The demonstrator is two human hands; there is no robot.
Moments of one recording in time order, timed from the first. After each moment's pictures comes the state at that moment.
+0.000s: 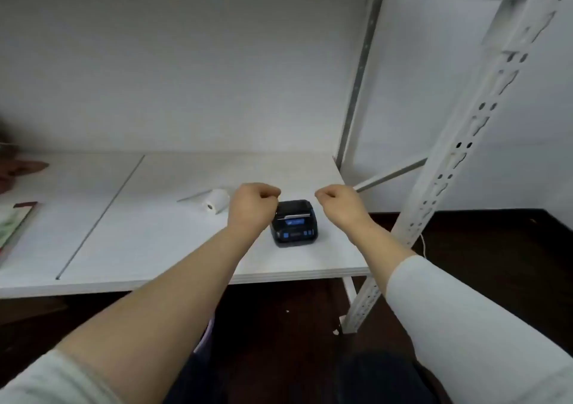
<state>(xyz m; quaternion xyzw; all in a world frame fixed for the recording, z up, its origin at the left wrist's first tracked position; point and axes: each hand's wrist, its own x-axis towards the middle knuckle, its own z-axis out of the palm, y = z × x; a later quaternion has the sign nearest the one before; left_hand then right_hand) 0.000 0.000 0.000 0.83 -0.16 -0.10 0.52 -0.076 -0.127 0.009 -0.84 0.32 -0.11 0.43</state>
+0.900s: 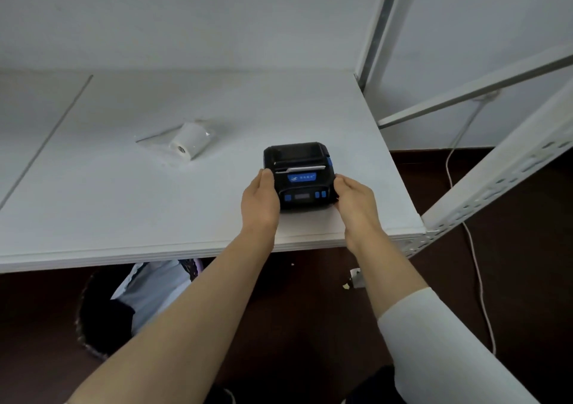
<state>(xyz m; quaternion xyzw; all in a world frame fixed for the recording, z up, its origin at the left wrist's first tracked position) 0.038 -0.059 -0.148 0.73 0.02 -0.20 0.66 -0.031 -0.158 -0.141 -0.61 0.43 -0.15 0.65</state>
